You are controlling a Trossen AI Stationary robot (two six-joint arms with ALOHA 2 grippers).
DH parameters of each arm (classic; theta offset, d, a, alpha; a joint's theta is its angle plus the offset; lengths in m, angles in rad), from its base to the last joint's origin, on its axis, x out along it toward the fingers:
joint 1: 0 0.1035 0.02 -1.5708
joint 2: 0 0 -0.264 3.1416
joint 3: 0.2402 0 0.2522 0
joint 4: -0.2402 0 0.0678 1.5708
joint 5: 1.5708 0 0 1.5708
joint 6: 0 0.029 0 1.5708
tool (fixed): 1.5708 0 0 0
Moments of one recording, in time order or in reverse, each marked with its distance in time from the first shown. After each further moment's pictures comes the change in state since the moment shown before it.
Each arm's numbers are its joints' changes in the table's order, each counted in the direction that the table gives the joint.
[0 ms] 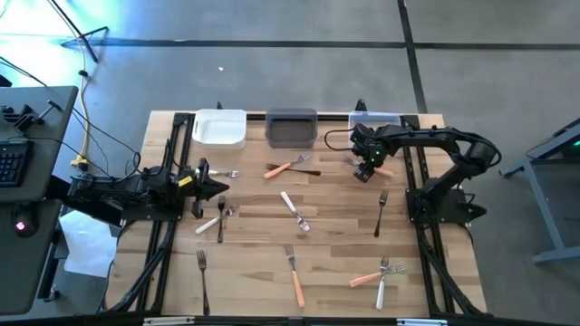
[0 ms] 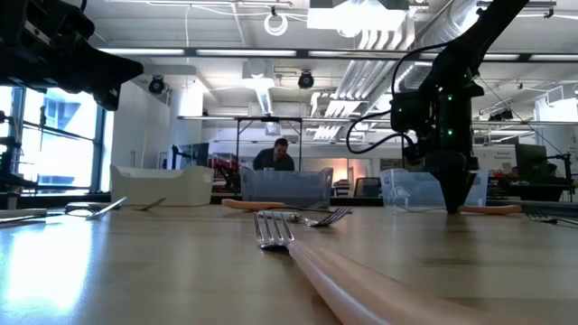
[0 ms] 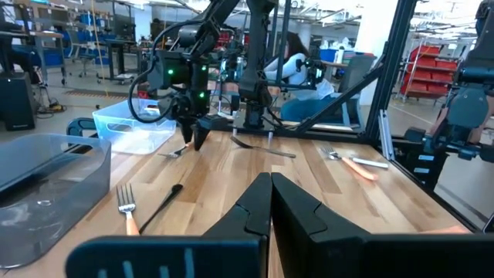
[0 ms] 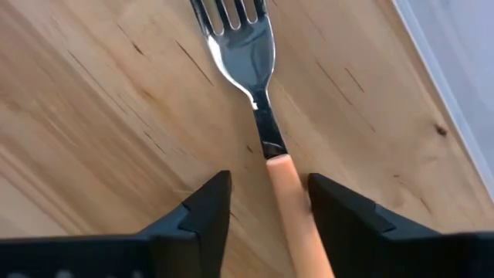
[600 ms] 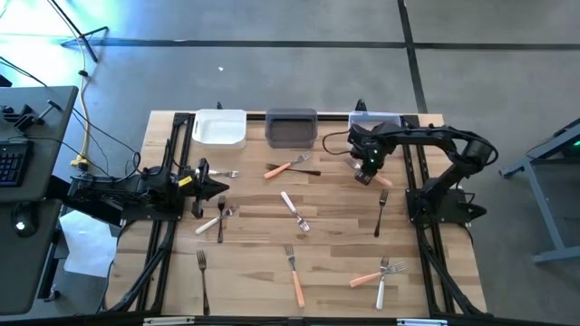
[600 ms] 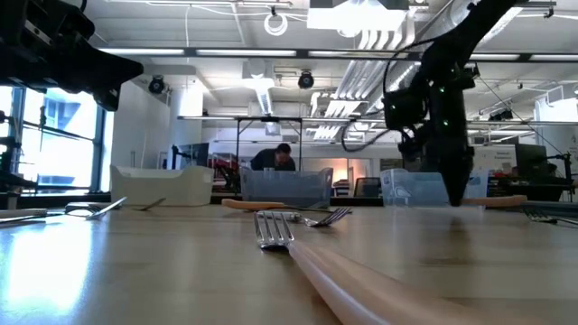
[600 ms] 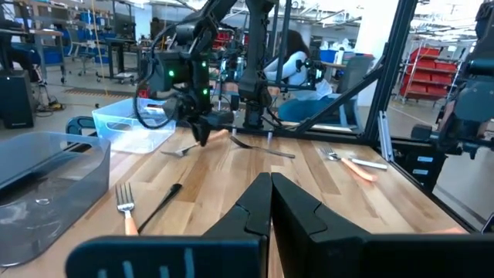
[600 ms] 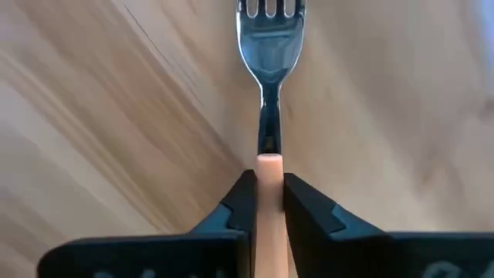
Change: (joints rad) left arm 0.000 0.000 0.000 0.000 0.000 -0.009; right arm 0.026 0.009 0.108 -0.162 -0.064 -0.036
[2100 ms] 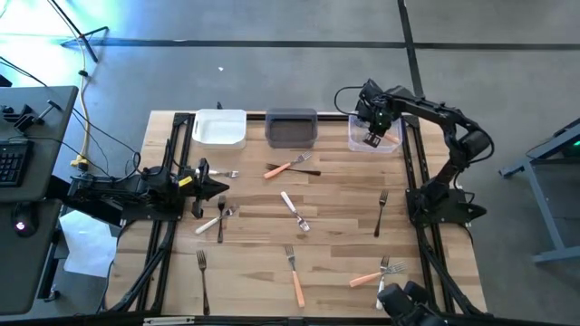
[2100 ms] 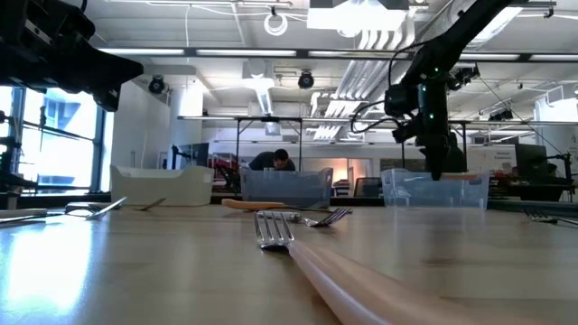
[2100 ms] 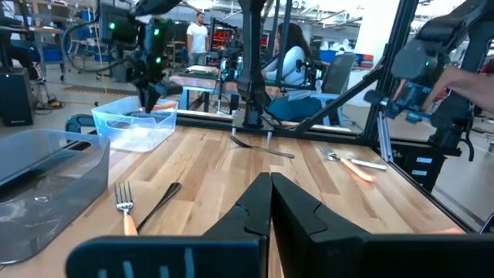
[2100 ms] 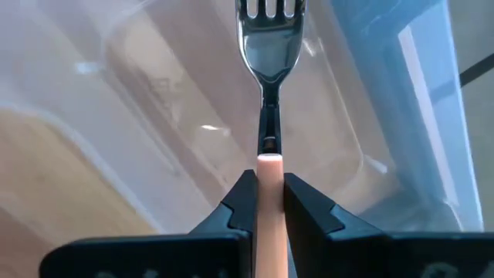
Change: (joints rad) left arm 0.000 0.002 0.000 0.000 0.000 -0.009; right arm -0.329 0.099 0.305 -0.074 0.217 -0.414
